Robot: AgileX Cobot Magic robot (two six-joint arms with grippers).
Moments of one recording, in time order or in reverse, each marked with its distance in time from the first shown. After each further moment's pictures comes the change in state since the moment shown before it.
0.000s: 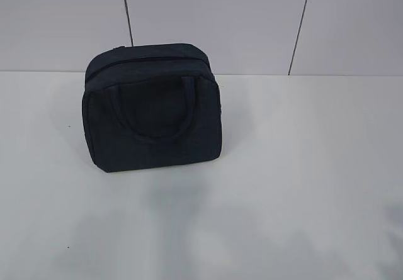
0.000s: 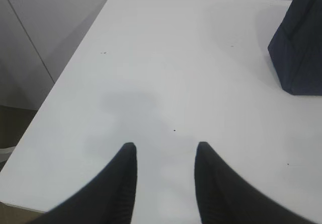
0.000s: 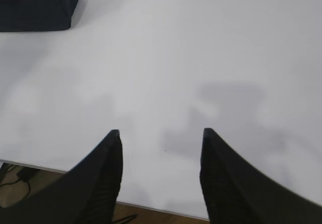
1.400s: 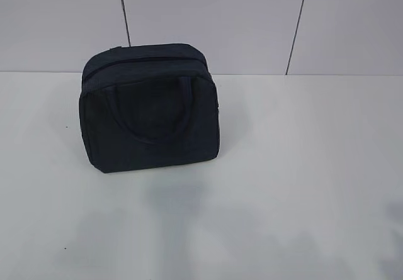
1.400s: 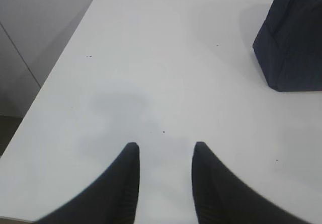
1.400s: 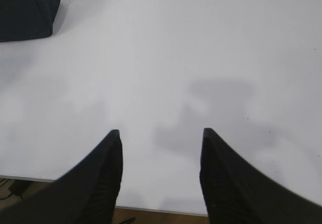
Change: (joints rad) left arm -0.048 0.000 0.000 0.000 0.001 0.000; right arm -0.088 0.000 0.000 0.015 -0.002 0.000
